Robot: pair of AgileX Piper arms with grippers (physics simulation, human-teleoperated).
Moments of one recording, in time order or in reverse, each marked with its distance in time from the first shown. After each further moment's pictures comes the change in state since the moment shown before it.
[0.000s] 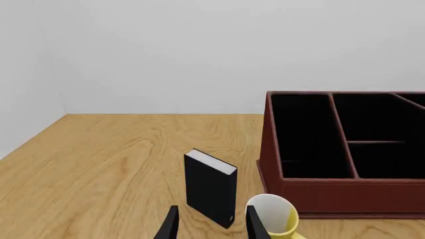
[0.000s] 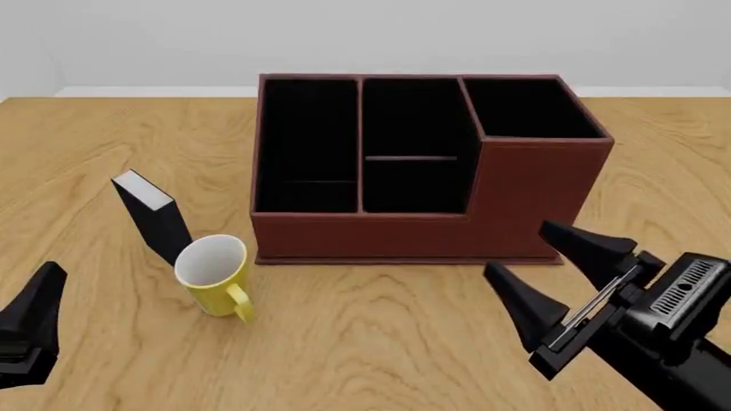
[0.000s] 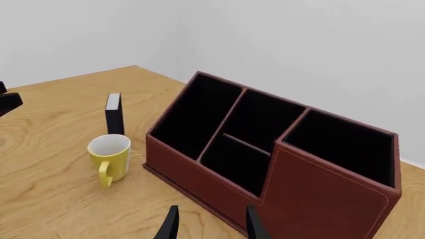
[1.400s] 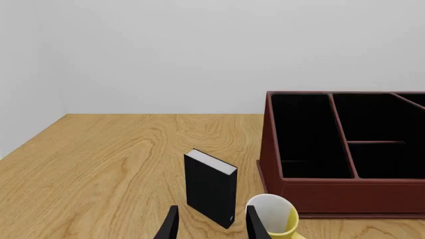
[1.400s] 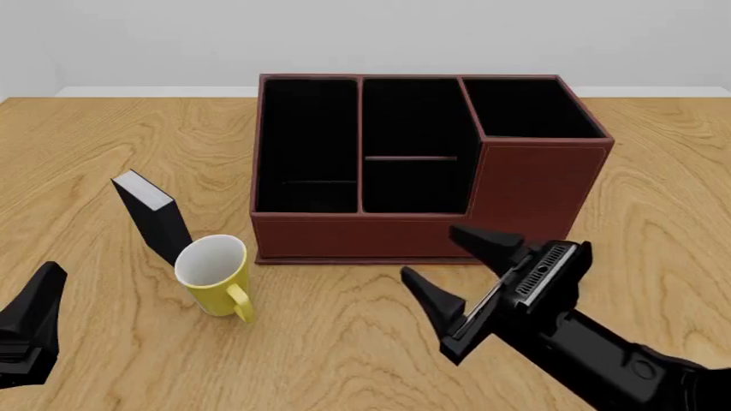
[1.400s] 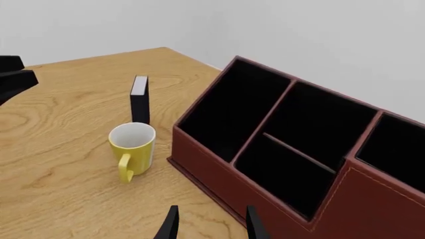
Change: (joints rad) left arm 0.000 0.000 0.000 0.000 0.000; right arm 0.123 0.538 -0.125 -0.341 -0.012
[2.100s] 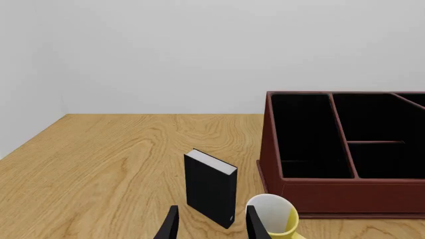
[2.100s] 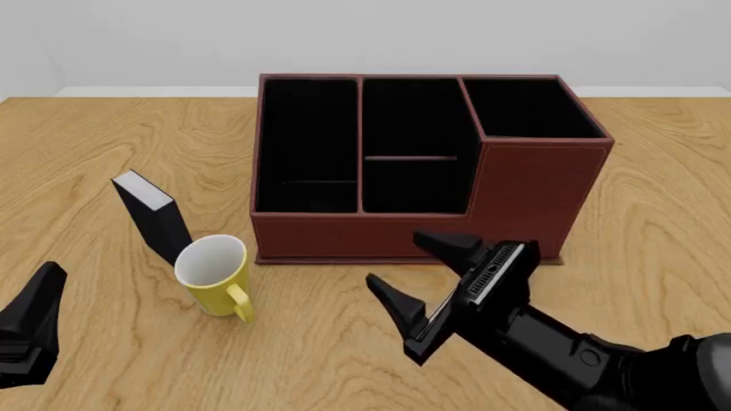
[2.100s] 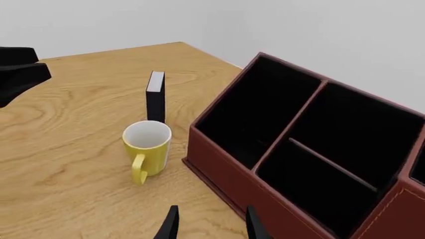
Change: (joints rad) left arm 0.000 0.000 0.000 0.000 0.000; right arm 0.062 0.153 -0.088 -0.041 0.000
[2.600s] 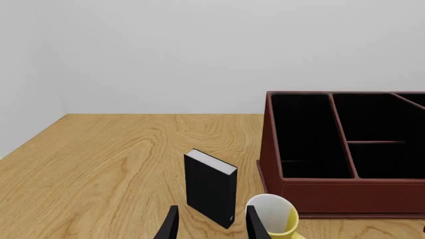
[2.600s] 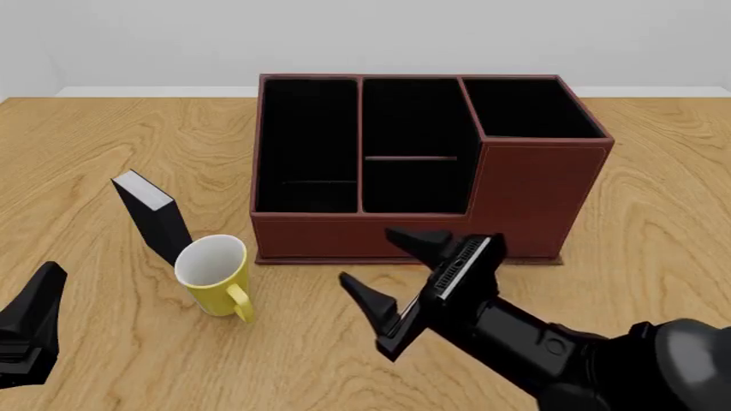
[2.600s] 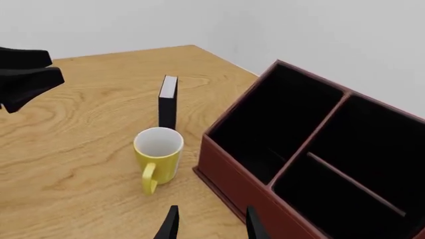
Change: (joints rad) left arm 0.000 0.000 0.000 0.000 0.000; right arm 0.045 0.064 -0.087 0.019 -0.012
